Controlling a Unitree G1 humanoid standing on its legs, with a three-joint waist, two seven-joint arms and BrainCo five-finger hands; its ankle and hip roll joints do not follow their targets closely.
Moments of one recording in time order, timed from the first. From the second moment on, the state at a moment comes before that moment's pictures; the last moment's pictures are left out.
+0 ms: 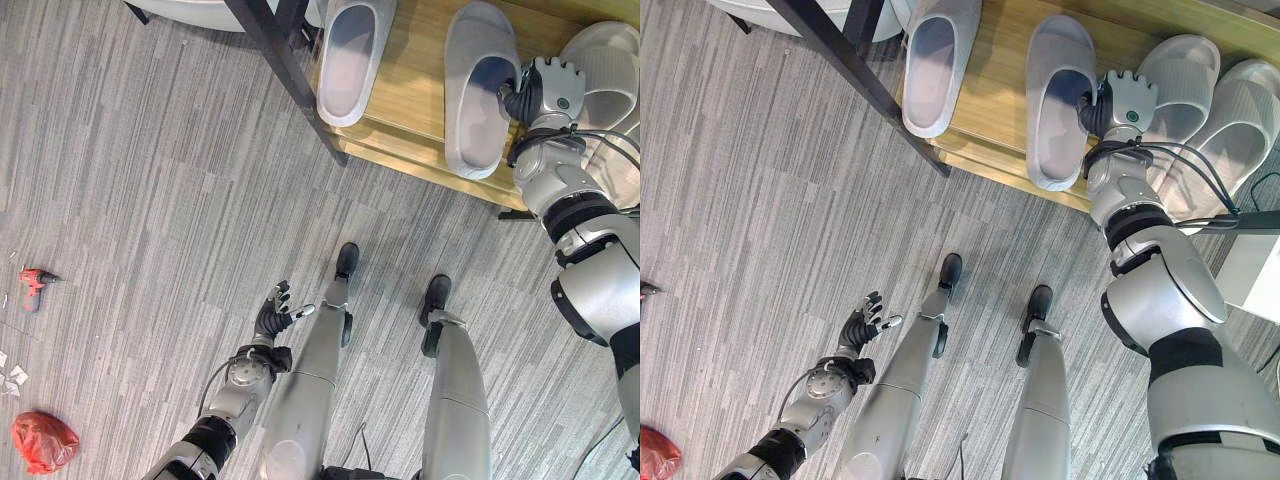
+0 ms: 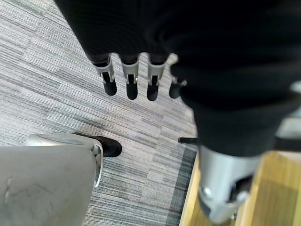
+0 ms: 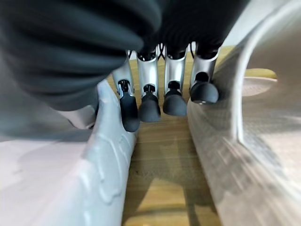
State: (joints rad) left arm -0.20 0.32 -0.47 0.61 -0.56 -0.27 0.23; right arm -1.38 -0.57 0.73 1.27 -0.27 0.05 -0.59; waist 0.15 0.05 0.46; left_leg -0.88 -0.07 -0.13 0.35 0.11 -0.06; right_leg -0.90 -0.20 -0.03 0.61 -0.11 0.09
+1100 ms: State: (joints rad) left arm -0.34 0.28 -0.50 0.80 -0.61 -0.25 0.25; right arm -1.58 -0.39 0.78 1.37 -0.06 0.05 -0.53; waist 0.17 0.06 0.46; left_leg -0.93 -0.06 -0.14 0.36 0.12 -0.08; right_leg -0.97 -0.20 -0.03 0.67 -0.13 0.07
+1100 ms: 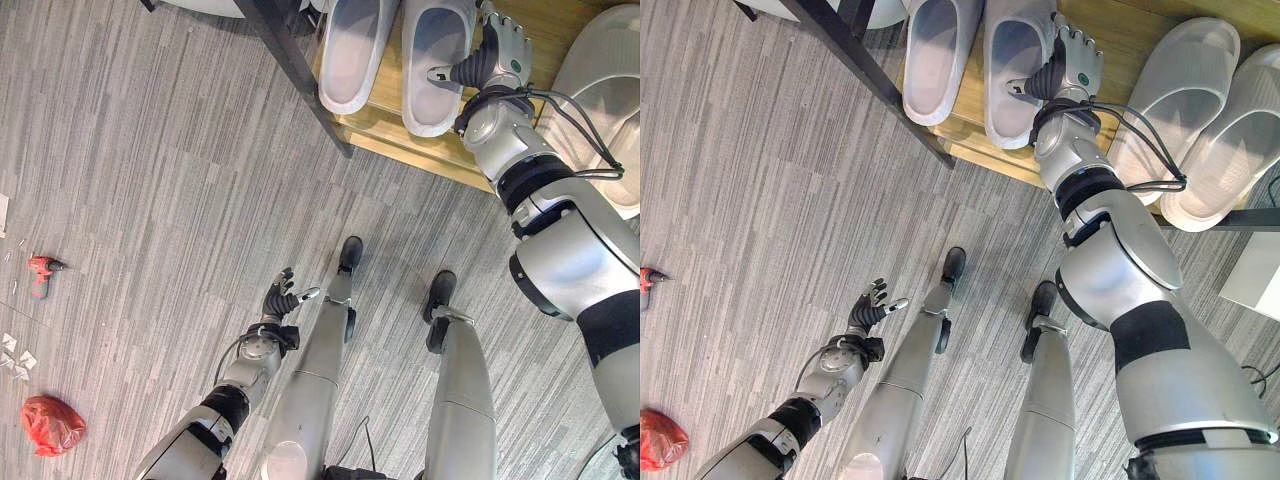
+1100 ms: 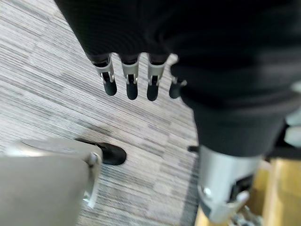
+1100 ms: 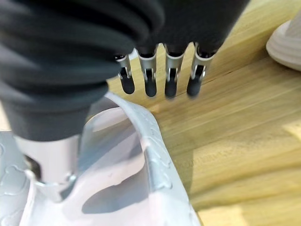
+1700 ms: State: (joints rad) left arm -0.38 0.29 -0.47 0.89 -0.61 -0.23 0.28; right arm -1.17 -0.16 0.24 0.79 0.46 -0.22 -0.63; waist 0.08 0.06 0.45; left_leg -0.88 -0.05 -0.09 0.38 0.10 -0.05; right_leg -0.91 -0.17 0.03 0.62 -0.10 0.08
